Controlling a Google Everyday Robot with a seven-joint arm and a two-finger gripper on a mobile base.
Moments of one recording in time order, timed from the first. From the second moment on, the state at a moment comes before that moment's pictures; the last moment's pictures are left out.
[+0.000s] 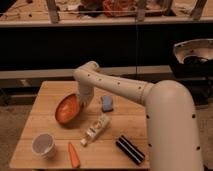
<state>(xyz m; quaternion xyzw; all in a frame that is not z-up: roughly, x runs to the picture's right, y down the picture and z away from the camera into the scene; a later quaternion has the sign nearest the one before) -0.132 0.115 0.836 -0.21 -0.32 -0.60 0.70</state>
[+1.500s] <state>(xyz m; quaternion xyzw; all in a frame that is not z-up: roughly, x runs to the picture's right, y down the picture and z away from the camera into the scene) -0.234 0.106 0.855 -0.24 -0.34 -0.66 0.63</state>
